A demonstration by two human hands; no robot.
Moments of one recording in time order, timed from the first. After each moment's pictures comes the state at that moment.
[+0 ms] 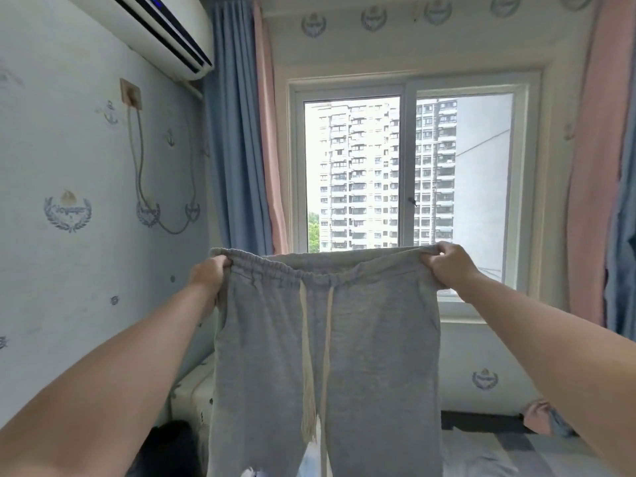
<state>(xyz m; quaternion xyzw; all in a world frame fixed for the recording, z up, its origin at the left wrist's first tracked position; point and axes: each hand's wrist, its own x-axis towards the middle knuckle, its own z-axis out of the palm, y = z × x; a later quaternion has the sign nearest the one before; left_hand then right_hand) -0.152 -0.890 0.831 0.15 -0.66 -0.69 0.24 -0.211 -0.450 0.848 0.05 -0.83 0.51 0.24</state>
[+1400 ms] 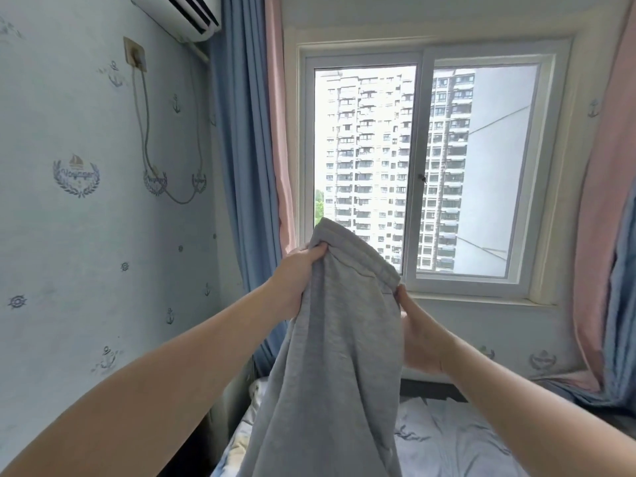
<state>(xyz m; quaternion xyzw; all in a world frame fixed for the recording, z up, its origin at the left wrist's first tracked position) -0.074 -0.745 0.810 -0.06 -0.61 -0.79 0.06 -0.112 -0.517 0.732 0.23 -0.55 0.73 -0.33</state>
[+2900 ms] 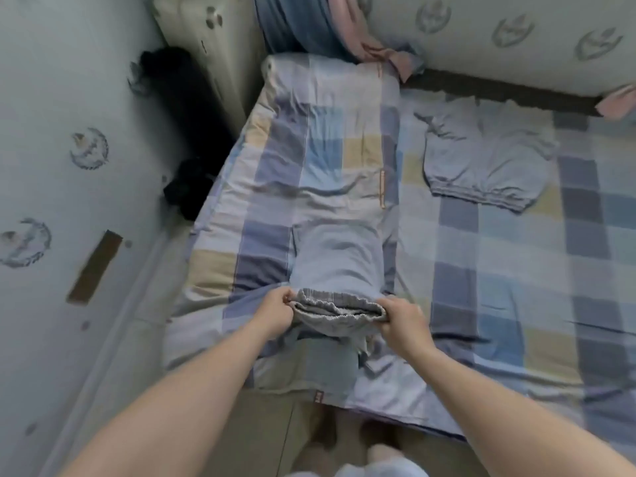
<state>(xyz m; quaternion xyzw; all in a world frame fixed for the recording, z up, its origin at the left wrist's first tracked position) 0.046 -0.790 0.223 0.25 -0.81 -0.48 -0.23 0.004 -0.527 0.244 0.11 -0.95 0.19 -0.22</state>
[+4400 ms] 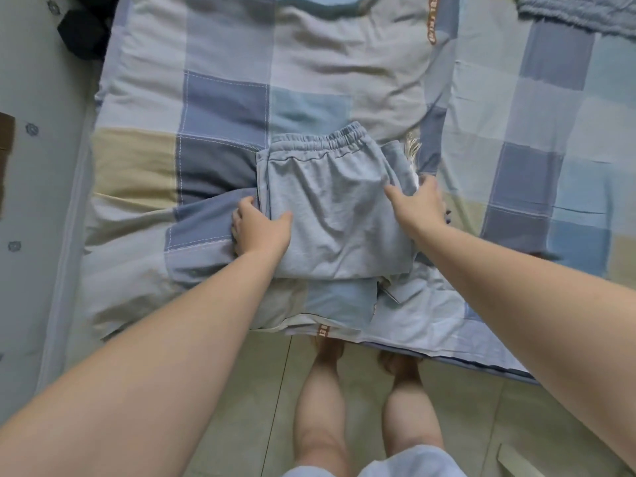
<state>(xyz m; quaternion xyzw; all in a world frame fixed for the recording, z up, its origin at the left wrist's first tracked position) 0.041 -0.775 0.014 0.50 -0.76 -0.37 -0.18 -0.052 -0.554 0.018 -0.24 -0.87 0.29 -0.31</state>
